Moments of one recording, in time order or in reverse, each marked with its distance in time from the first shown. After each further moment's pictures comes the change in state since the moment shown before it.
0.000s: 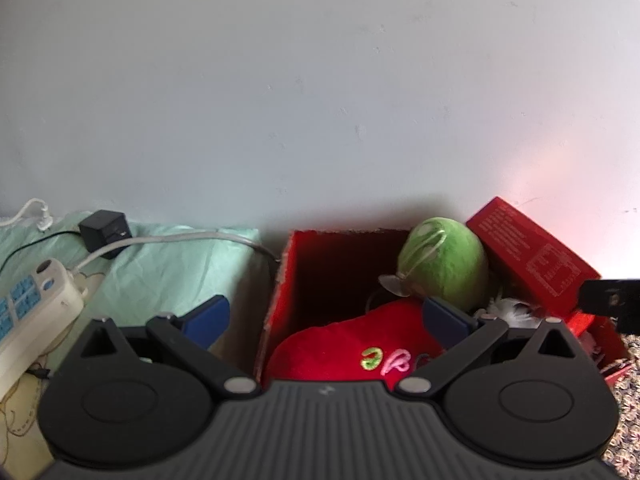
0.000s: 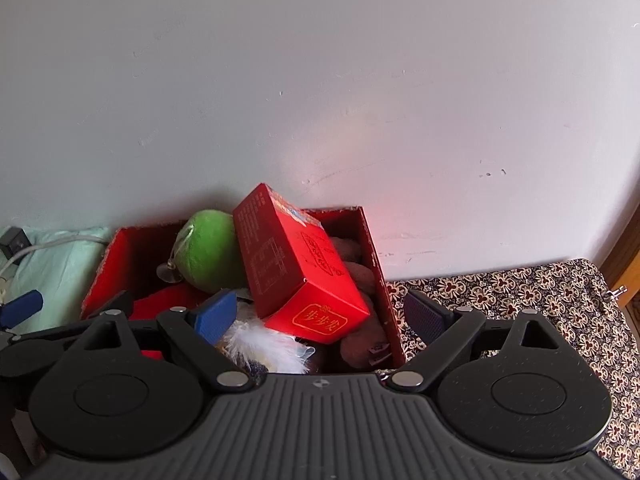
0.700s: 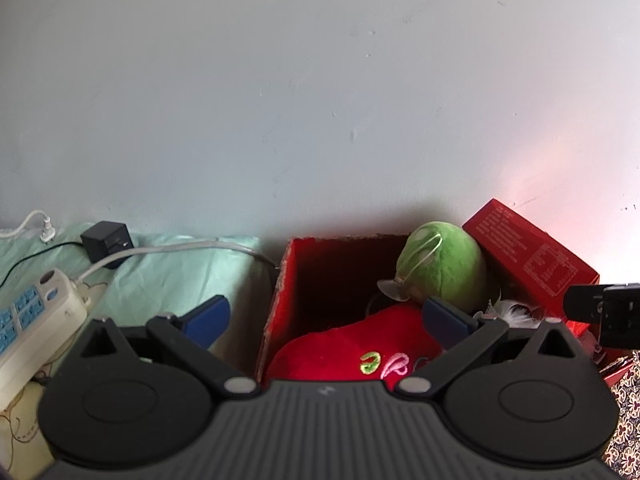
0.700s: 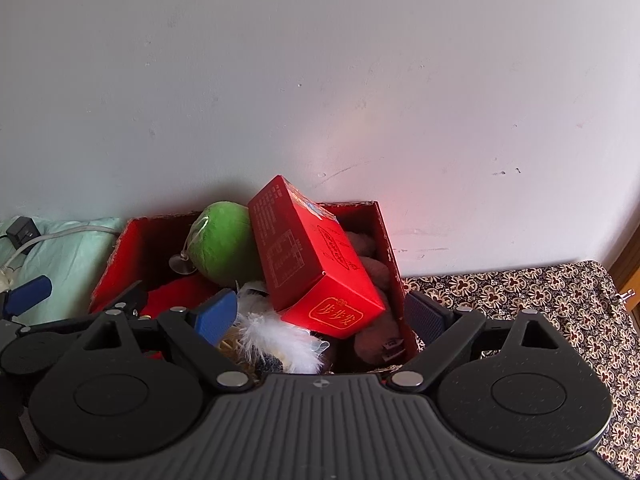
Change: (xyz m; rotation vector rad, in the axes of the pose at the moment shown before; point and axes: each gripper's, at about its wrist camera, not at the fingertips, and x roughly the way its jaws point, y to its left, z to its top) left arm -0.002 -0.008 -0.002 0.009 -0.015 0.039; right arm -0.002 0.005 0.000 -0.020 0.003 0.031
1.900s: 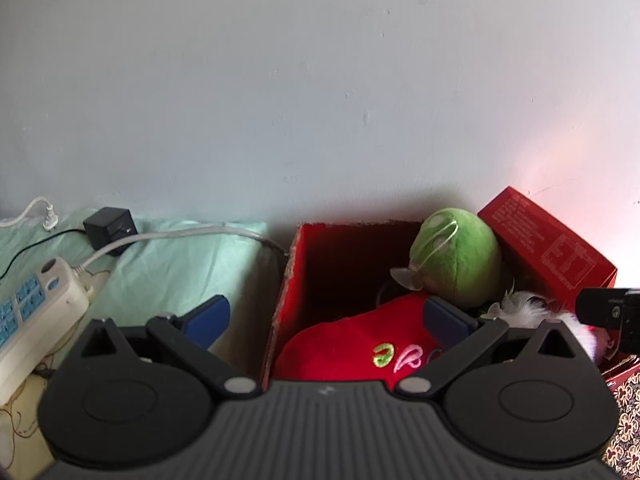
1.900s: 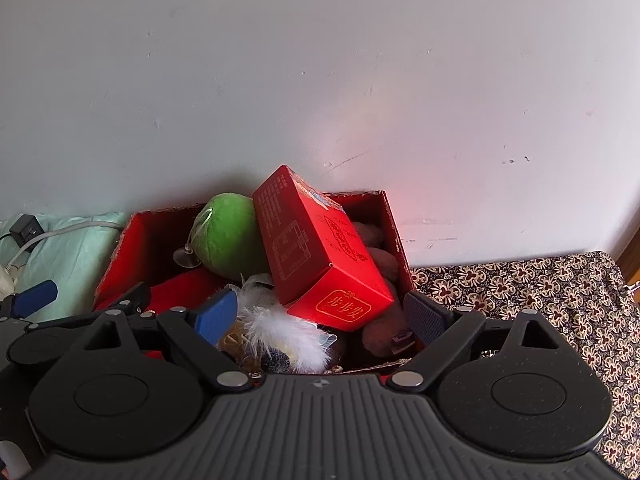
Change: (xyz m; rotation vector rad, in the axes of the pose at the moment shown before) left arm 0.010 -0.001 0.002 -0.013 0.041 0.033; right arm 0.006 -0.002 0.001 0.018 0.030 0.016
